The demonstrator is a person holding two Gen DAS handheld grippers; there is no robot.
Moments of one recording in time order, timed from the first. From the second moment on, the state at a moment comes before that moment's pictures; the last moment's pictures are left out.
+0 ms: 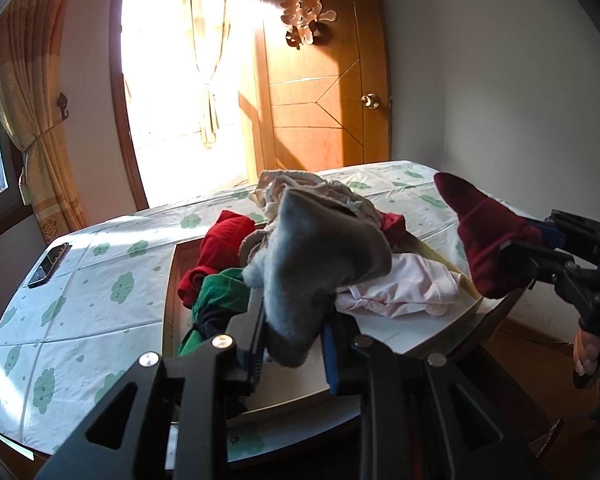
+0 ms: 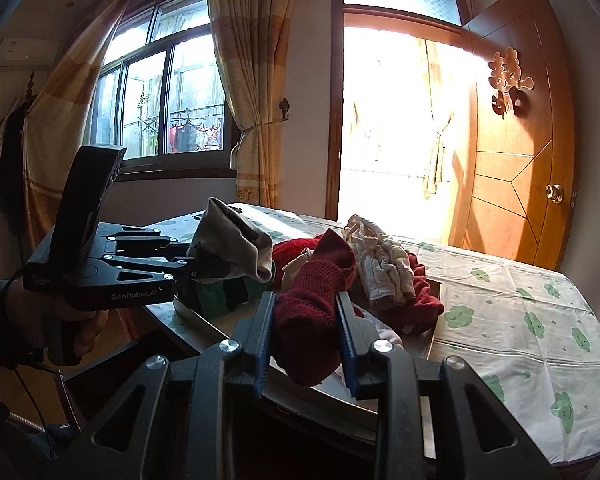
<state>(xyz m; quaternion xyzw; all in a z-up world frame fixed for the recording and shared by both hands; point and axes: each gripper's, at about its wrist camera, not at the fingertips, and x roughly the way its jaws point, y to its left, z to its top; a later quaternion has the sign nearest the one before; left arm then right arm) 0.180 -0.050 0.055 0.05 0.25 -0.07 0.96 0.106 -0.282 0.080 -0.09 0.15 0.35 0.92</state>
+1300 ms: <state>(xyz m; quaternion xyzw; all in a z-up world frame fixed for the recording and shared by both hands) 0.252 -0.055 0.036 0.03 0.36 -0.10 0.93 0.173 -0.266 0.080 -0.11 0.23 0.32 0.91</state>
